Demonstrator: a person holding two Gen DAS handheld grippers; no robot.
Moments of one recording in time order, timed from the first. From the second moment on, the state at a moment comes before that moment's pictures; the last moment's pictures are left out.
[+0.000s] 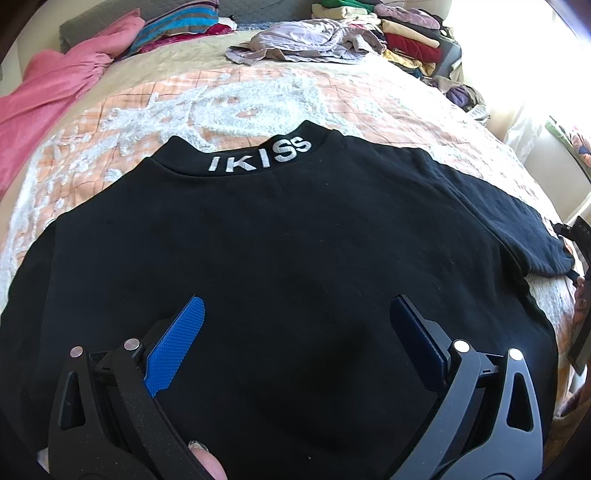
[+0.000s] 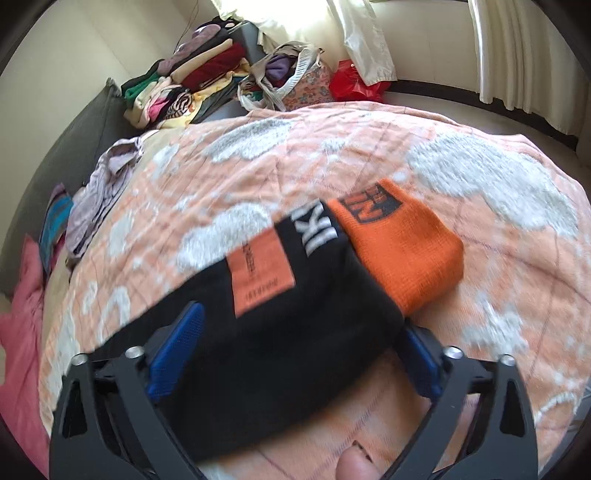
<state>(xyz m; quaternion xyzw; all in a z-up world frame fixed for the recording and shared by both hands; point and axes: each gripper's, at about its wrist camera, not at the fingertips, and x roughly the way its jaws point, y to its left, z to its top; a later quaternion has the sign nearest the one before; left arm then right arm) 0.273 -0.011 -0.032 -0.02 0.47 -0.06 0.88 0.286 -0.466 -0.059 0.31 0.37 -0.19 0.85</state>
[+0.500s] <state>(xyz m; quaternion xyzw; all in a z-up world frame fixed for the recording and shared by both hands) 0.272 0.018 -0.009 -0.06 0.47 -0.05 0.88 0.297 -0.429 -0.011 0.31 0.29 -0.03 0.91</state>
